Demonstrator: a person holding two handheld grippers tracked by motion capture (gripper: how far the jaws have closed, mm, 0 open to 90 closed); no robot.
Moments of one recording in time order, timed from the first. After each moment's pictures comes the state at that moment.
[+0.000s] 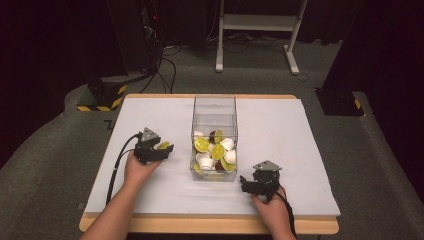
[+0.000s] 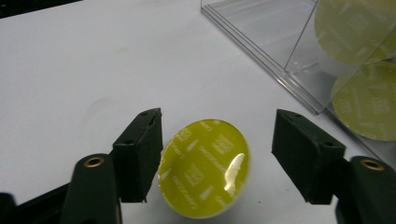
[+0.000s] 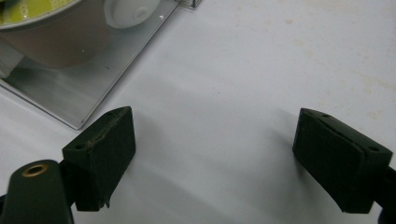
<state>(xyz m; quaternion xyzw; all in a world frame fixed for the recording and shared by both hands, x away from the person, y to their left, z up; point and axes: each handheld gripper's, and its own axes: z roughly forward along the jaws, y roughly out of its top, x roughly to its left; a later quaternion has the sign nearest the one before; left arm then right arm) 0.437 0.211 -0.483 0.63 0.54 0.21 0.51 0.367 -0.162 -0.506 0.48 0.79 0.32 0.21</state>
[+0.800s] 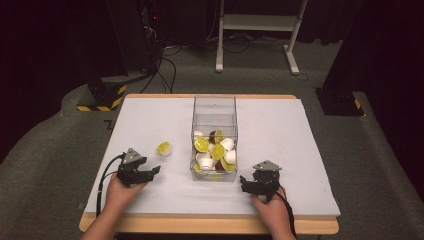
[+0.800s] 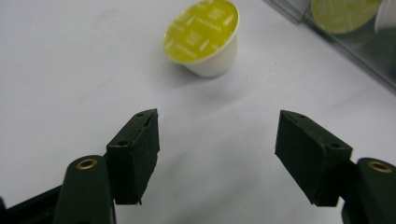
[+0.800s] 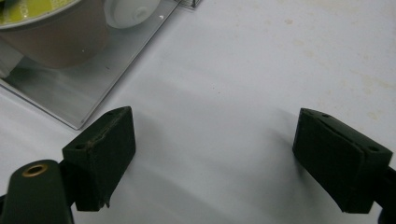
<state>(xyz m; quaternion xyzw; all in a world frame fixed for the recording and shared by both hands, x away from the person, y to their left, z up) 0.366 0.250 -0.504 0.65 0.55 0.20 0.48 0.367 -0.162 -0.506 0.48 0.79 0.32 0.21</state>
